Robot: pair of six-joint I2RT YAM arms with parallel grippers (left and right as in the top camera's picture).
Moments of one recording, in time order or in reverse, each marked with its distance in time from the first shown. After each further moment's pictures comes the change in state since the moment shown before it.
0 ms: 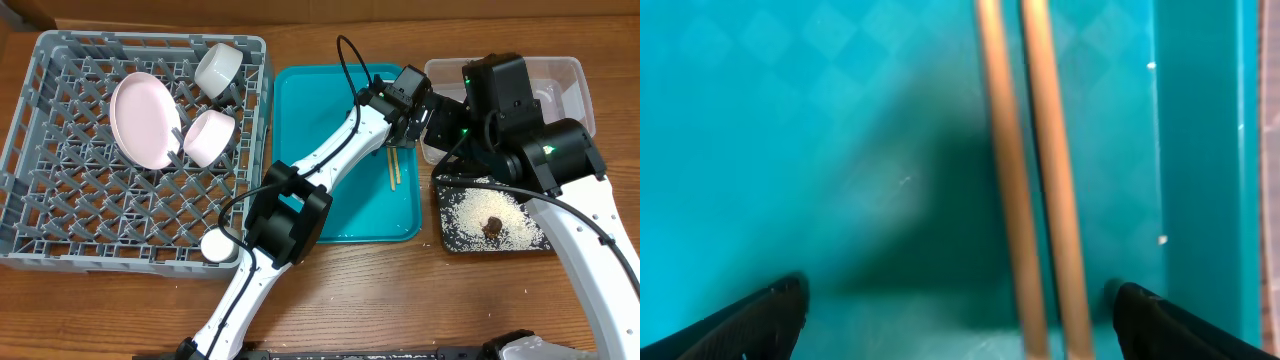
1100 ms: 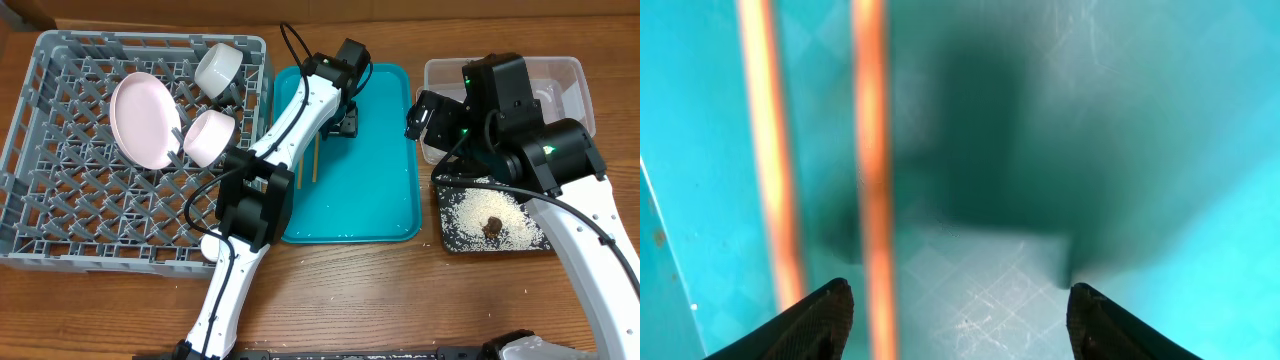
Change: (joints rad) left arm 0.195 -0.012 0.065 -0.269 0.079 0.120; right arm 0.000 0.000 0.000 0.000 0.000 0.000
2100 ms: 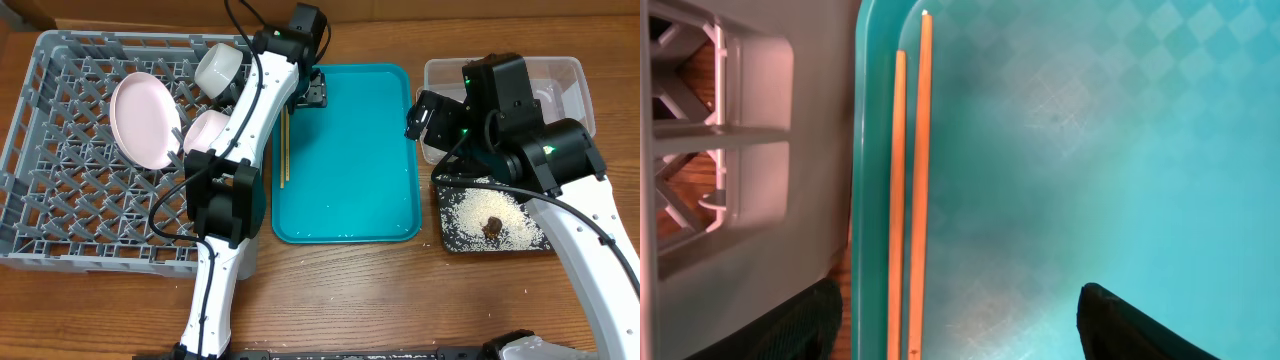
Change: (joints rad) left arm 0.137 -0.071 0.091 -0.055 0.000 0.026; right arm 0.000 0.000 0.000 0.000 0.000 0.000
